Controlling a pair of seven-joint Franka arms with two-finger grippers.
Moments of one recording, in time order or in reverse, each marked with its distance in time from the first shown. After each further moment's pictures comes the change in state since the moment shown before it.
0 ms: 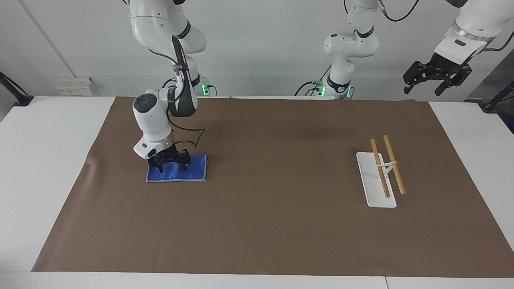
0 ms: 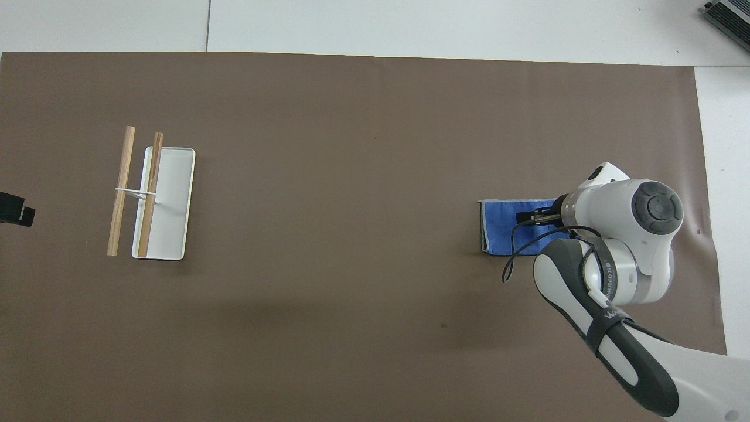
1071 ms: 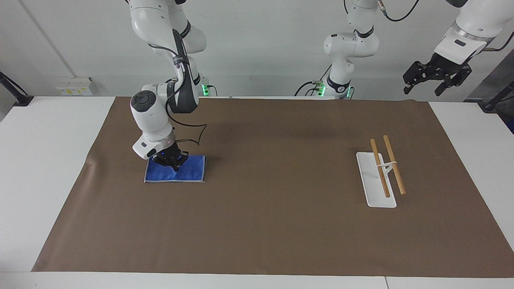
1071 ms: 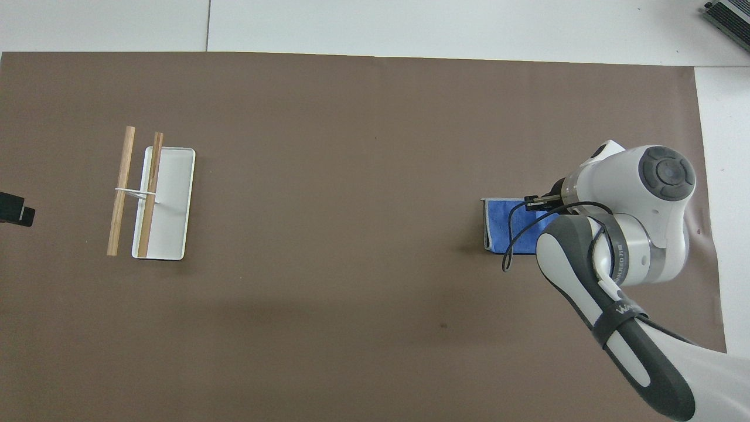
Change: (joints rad) left arm 0.000 0.000 0.000 0.000 0.000 0.000 0.000; right arm 0.024 -0.016 0.008 0.162 0.003 -0.232 0.074
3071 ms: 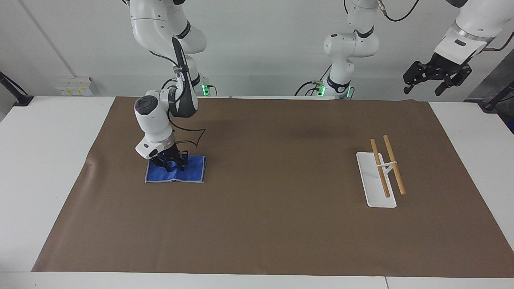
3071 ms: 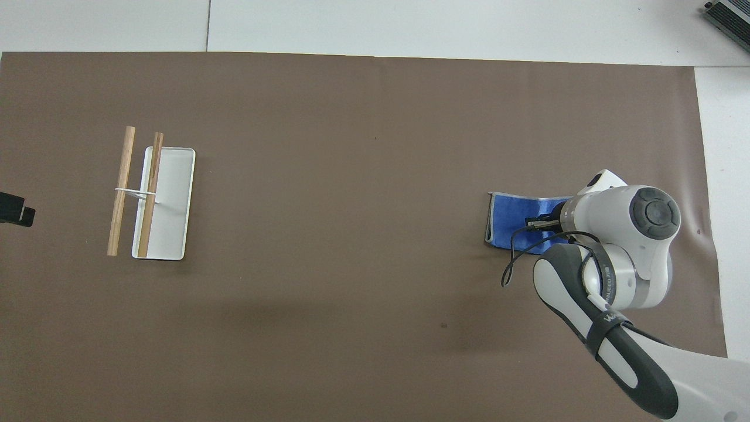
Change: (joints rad) left arm 0.000 0.000 0.000 0.000 0.000 0.000 0.000; right arm -0.036 0.006 0.001 -0.191 0.001 0.233 -0.054
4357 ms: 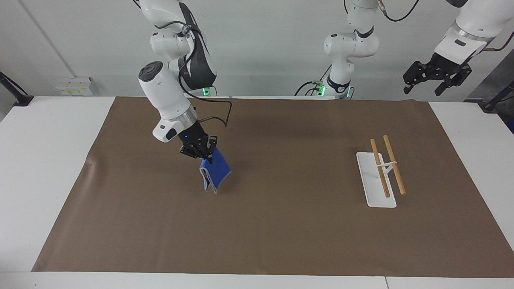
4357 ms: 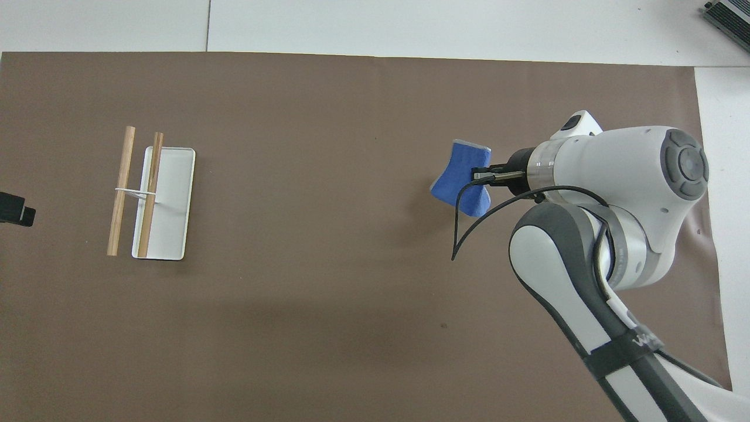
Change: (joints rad) left arm -0.001 0.000 -0.004 0.000 0.000 0.000 0.000; right arm 0.038 -0.066 0.178 0.329 0.375 -0.230 0.029
